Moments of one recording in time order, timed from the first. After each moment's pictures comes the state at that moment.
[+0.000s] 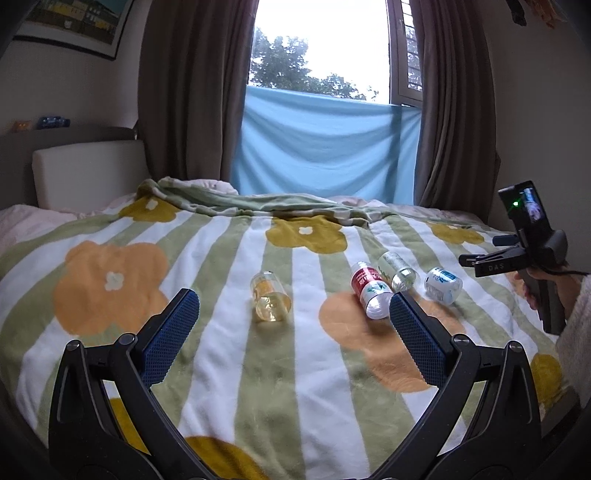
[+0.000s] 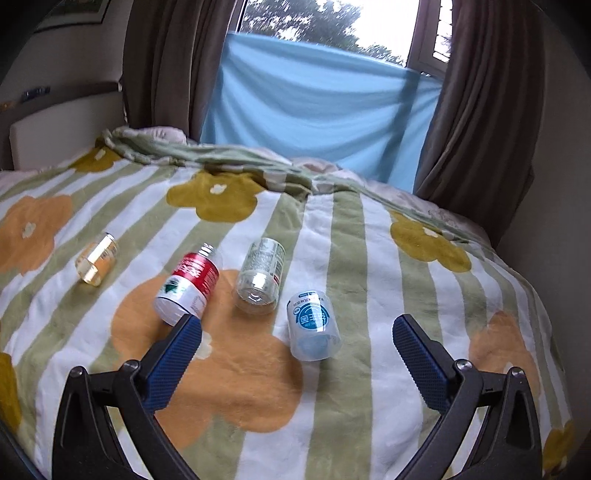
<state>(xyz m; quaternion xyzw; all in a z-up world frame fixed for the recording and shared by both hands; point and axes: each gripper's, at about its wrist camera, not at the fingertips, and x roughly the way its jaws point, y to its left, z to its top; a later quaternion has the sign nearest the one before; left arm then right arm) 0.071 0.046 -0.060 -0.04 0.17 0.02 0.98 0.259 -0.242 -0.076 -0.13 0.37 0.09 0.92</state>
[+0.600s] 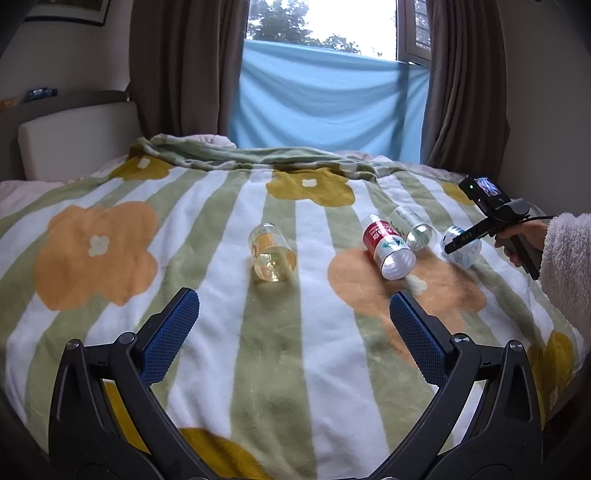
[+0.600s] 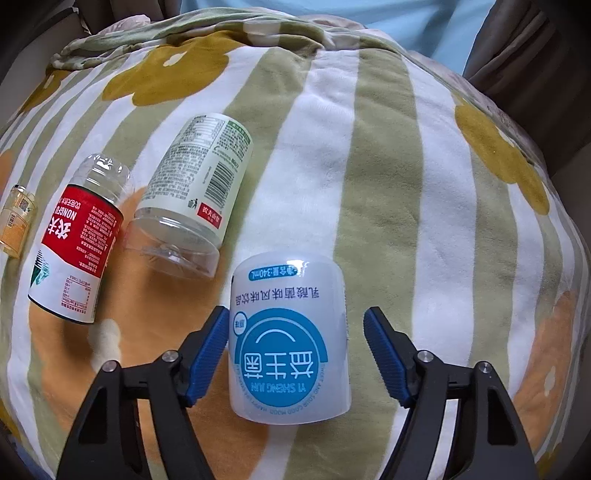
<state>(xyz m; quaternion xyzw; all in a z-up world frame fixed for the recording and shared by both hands) 0.110 0.051 -0.101 -0.03 0.25 0.01 0.97 0.387 -0.258 -0.182 -0.12 0.58 0.11 0.80</state>
